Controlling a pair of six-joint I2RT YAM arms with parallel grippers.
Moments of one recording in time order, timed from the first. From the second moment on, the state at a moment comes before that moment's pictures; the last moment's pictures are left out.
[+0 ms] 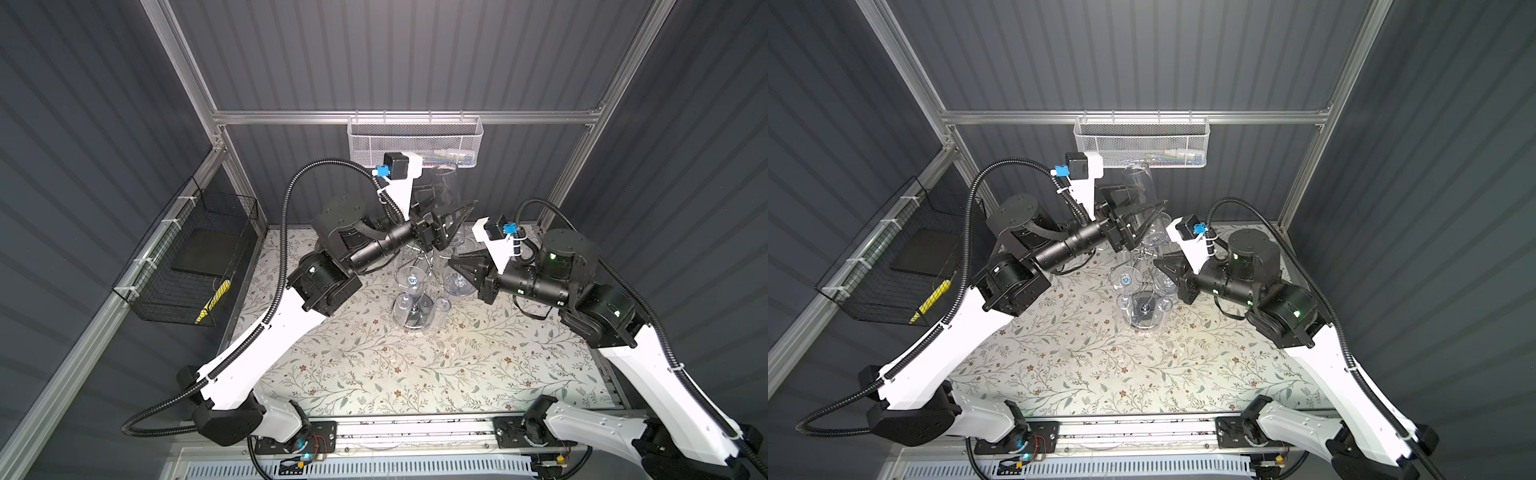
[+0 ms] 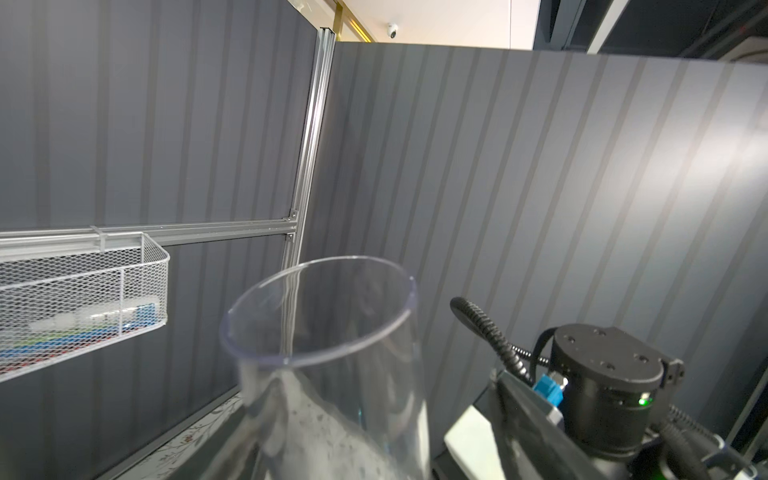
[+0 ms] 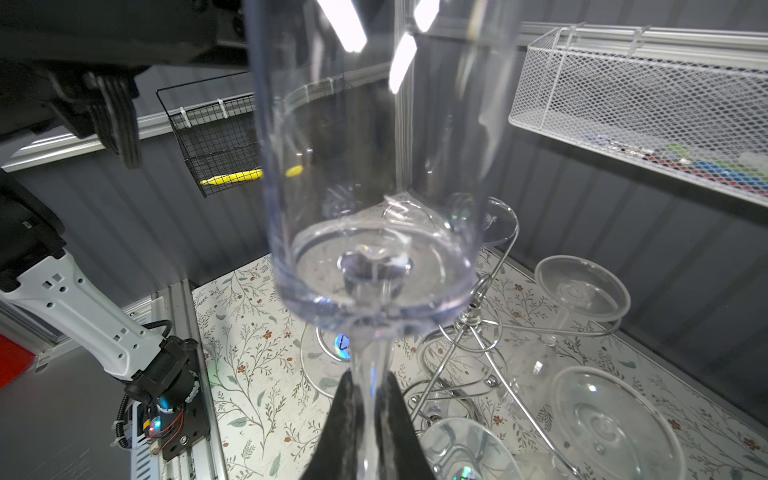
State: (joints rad) left arm -0.90 1.44 1.82 -0.11 0.23 -0.31; right arm 0.69 1.06 1.48 -0.63 -0.31 -0.03
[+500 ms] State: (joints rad) left arm -0.89 1.44 1.82 -0.06 0.23 -0.41; right arm 0.73 1.06 1.46 -0.61 -0.29 -0.07
